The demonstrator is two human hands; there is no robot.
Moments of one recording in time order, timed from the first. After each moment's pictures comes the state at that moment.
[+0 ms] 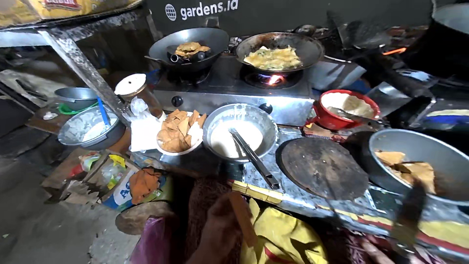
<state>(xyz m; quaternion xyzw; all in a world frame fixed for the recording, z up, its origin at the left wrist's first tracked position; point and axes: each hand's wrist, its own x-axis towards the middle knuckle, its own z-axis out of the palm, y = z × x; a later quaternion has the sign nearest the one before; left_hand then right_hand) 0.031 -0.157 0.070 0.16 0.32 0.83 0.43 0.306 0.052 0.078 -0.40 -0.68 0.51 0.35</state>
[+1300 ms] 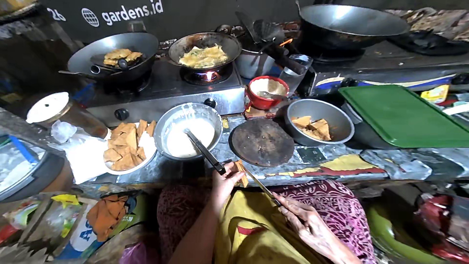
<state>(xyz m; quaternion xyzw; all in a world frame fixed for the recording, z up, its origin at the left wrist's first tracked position) 0.042 -0.021 0.052 0.28 0.58 0.66 0.39 0.284 0.022 0.061 -0.25 -0.87 0.33 0.27</state>
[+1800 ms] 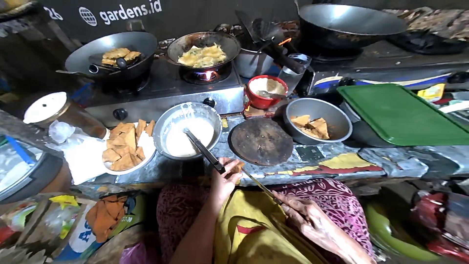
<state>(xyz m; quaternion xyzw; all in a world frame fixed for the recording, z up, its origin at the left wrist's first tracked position) 0.030 -0.024 0.042 0.45 0.61 0.59 0.27 0.285 0.030 0.084 -0.24 -0.89 0.33 0.21</state>
